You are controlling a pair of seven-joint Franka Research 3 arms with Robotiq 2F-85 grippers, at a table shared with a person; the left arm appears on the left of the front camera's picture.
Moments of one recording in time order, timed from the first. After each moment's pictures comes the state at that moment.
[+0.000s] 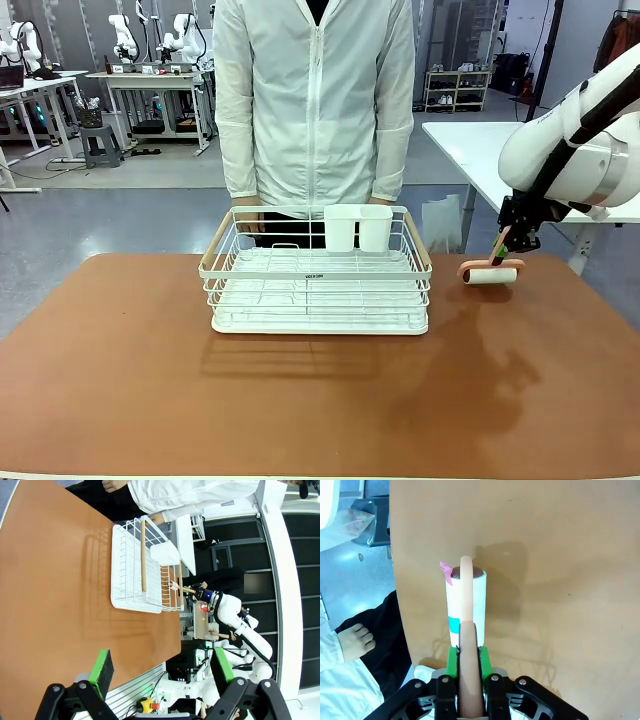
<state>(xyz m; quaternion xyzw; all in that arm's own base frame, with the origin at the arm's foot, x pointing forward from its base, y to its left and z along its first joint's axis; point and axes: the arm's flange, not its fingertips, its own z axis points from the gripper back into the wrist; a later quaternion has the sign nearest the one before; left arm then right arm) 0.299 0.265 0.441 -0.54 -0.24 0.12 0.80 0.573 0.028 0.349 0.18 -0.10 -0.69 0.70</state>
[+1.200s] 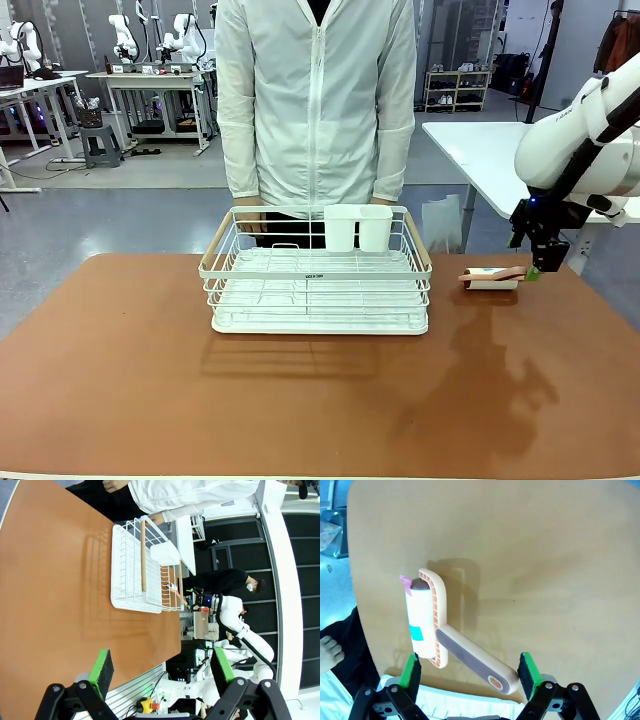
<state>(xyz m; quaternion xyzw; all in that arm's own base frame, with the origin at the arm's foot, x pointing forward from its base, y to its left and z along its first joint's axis) 0.299 0.265 0.441 -0.54 -0.24 0.12 0.80 0.549 0.019 0.351 0.10 -0.05 -0.69 0.71</state>
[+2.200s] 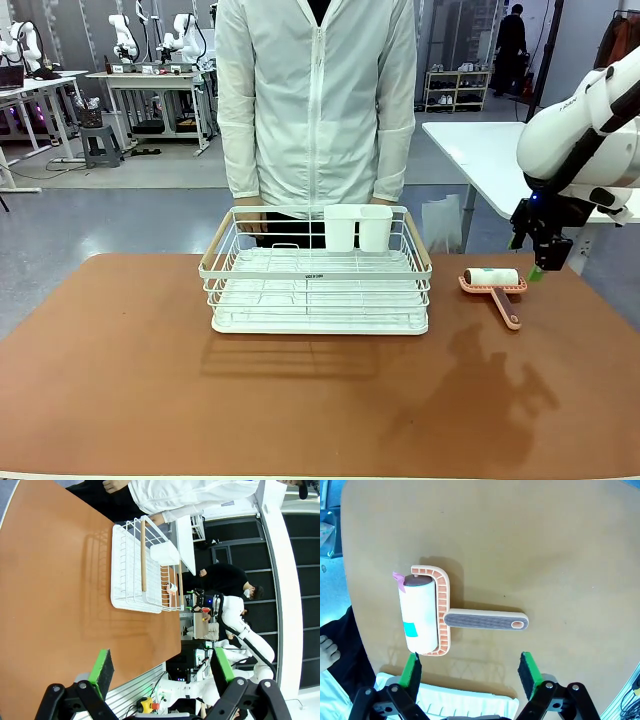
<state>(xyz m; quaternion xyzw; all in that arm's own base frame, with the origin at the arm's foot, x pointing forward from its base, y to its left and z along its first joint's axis) 0.299 0.265 0.441 -0.54 -0.24 0.12 0.80 0.546 0.019 0.356 0.09 -0.04 -0.70 0.71</state>
